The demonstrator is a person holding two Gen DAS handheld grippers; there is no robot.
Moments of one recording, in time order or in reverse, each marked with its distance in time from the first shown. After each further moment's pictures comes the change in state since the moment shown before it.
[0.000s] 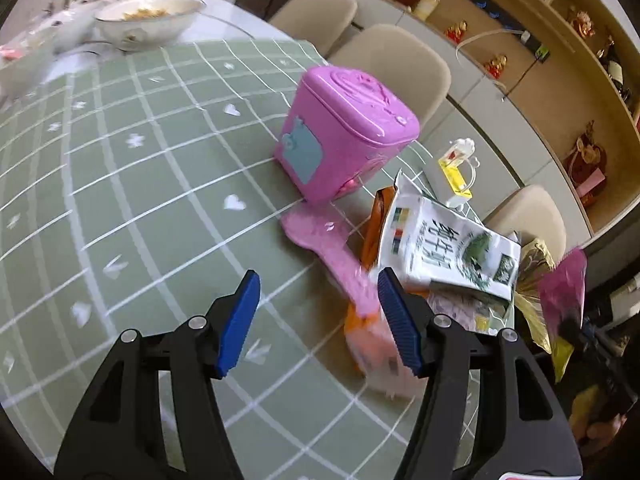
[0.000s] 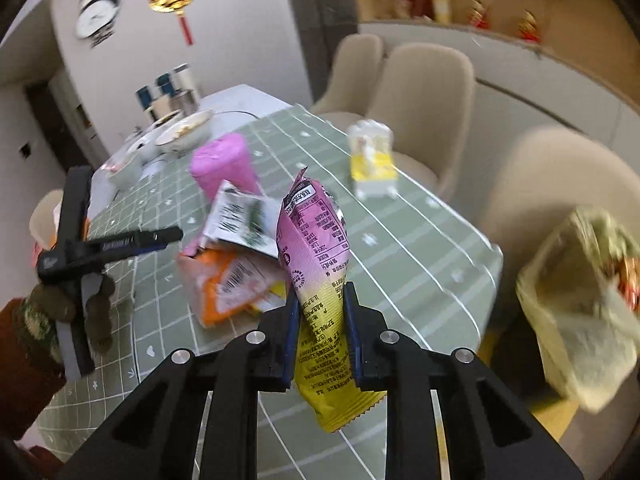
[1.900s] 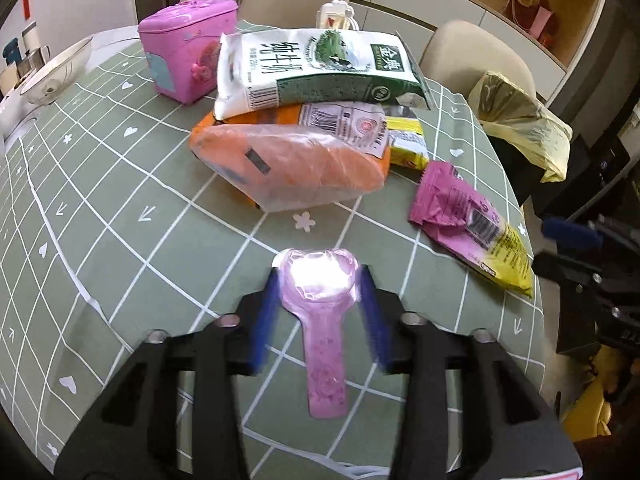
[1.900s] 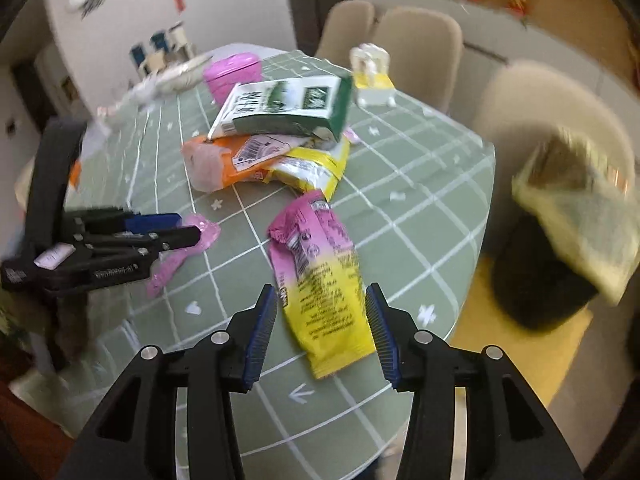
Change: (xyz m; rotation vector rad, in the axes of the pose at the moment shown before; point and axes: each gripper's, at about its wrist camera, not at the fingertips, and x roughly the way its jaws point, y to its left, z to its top) left arm -0.010 -0.078 -0.116 0.440 0.138 0.050; right arm -0.010 0.044 -0.096 -0.073 0.094 -0.082
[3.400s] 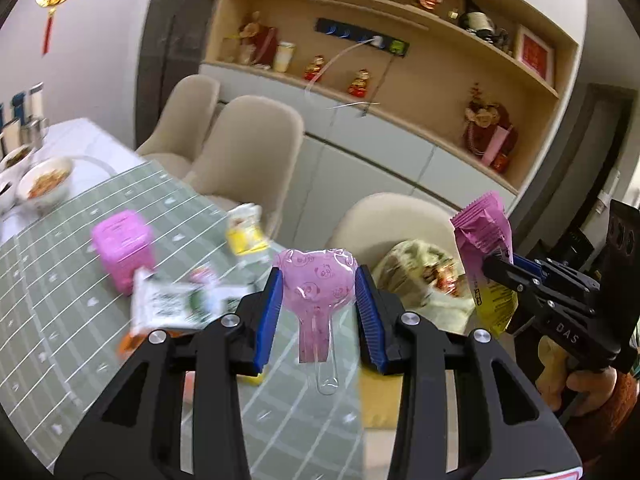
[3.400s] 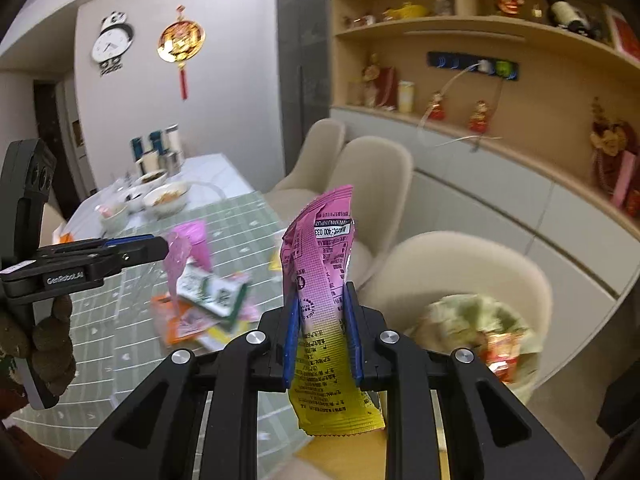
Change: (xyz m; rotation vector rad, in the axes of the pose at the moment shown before) left arm -0.121 -0.127 0.139 -0.079 -0.411 -0.114; right arm -0.156 -0.144 0.097 -0.021 -0.378 -0.061
